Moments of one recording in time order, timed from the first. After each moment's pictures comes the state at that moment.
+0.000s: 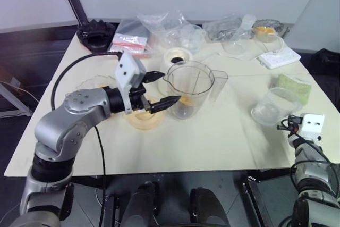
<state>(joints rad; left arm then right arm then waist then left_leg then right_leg) -0.53 0.58 0.00 -0.51 -0.68 0.84 -0.64 -0.28 -0.54 -0.44 0.86 0.18 -0.33 0.29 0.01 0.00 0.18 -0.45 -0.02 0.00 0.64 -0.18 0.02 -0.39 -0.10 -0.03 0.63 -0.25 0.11</state>
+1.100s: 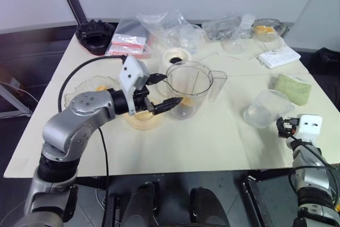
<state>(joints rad) -0.52 0.54 -0.03 -0.49 -0.64 0.82 -0.64 -0.17 -0.51 -0.41 0.57 0.18 -0.14 0.20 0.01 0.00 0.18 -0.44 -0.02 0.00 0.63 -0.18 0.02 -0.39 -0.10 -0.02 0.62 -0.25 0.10</state>
